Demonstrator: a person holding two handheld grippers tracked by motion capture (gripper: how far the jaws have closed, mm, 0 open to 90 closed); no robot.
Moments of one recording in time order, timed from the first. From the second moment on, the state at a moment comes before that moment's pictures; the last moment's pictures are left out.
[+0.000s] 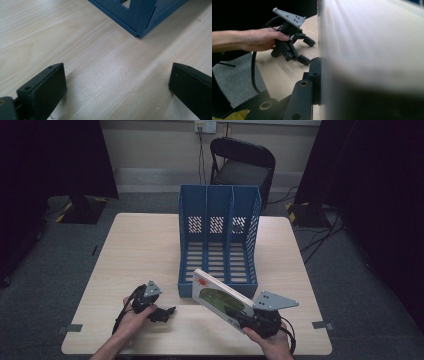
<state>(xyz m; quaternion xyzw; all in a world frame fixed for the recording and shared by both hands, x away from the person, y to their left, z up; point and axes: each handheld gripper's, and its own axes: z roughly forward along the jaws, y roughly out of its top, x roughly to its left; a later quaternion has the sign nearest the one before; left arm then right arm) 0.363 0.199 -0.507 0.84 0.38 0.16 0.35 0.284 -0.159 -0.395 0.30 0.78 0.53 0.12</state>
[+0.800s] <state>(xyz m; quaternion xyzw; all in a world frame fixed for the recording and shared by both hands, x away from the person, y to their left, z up) 0.363 0.199 -0.507 0.84 0.38 0.16 0.35 0.303 -0.180 -0.387 0.35 0.76 0.52 0.17</state>
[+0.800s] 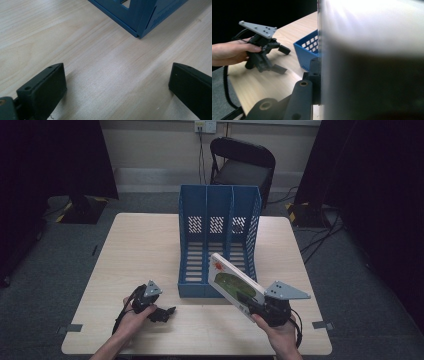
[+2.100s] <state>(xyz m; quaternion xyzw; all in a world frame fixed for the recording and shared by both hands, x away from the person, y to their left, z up) 0.363 0.199 -0.507 0.84 0.38 0.16 0.35 0.382 -0.196 -0.383 0.49 0.68 0.49 0.26</state>
